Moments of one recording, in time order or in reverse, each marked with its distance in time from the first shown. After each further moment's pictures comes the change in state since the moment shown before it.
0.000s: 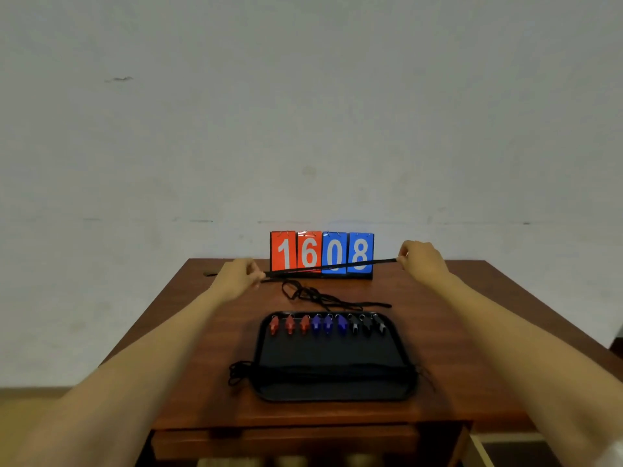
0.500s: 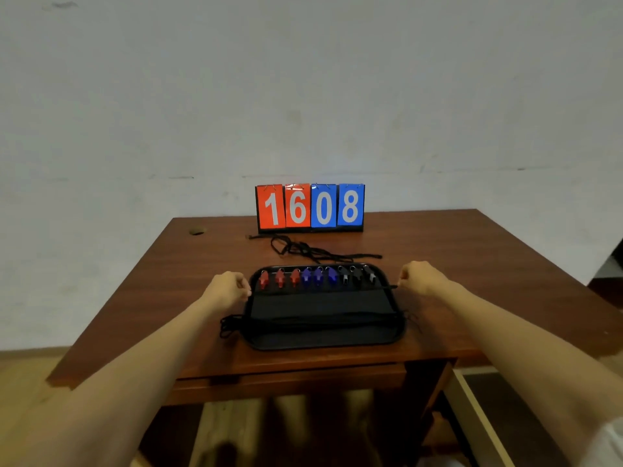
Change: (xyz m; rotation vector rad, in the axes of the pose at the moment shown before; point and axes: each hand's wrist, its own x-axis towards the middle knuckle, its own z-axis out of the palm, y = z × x) left_hand -0.035 -0.052 0.074 0.052 -0.211 -0.233; right_hand -0.061 0.070 0.077 -0.068 -0.445 0.119
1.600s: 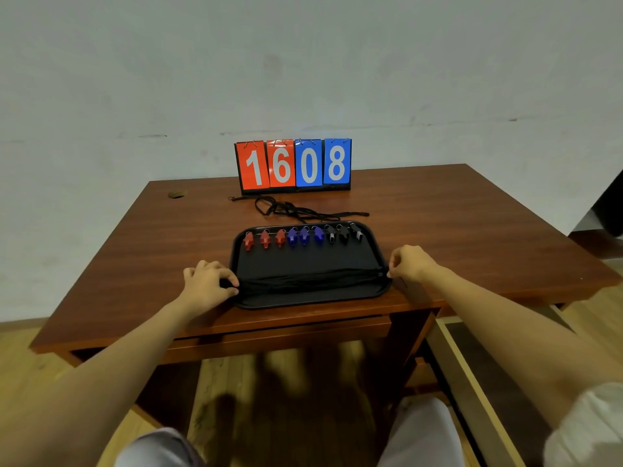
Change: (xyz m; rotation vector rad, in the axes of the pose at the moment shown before) left_hand -0.024 -0.046 0.042 0.347 0.028 0.199; right_hand -0.021 0.026 0.045 0.128 -0.061 0.032
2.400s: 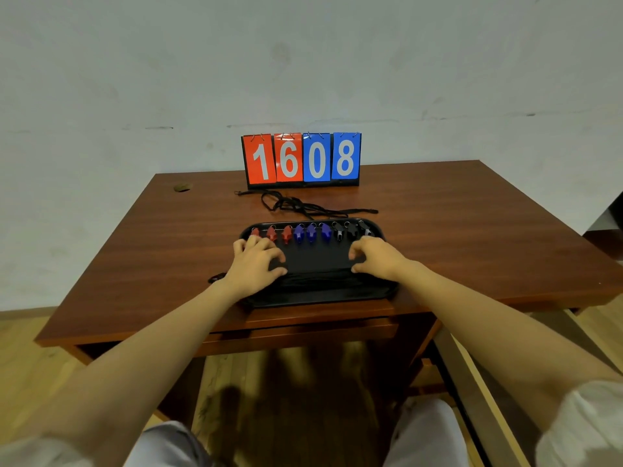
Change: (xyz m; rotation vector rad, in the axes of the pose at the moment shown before) left_hand 0.029 0.065 0.003 0.132 0.093 0.276; right_hand 0.015 -0.068 0.020 -0.140 -0.038 -0.368
